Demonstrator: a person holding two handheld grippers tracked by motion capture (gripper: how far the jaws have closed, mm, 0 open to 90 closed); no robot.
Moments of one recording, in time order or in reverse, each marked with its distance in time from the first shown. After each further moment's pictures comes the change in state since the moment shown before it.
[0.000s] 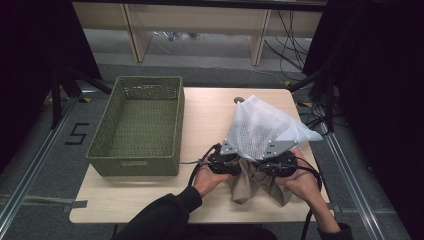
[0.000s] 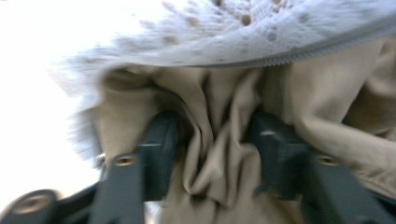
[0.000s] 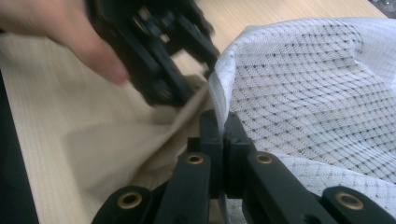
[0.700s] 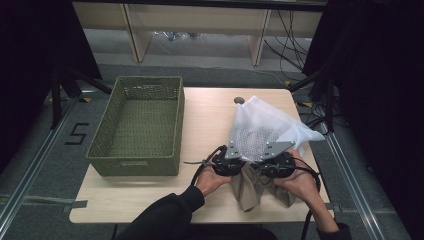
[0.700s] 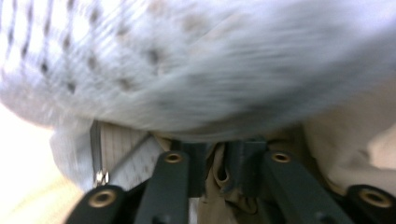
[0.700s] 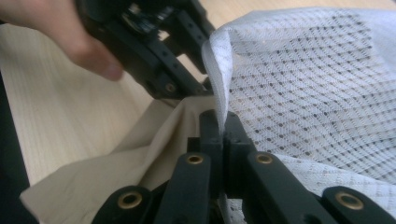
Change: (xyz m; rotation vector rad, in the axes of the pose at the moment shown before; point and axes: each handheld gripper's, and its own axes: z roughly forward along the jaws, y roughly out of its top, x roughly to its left) left arm -0.007 -0.001 0.020 0.029 -0.039 0.082; right arm 0.001 -0.004 0.009 0.035 0.019 -0.013
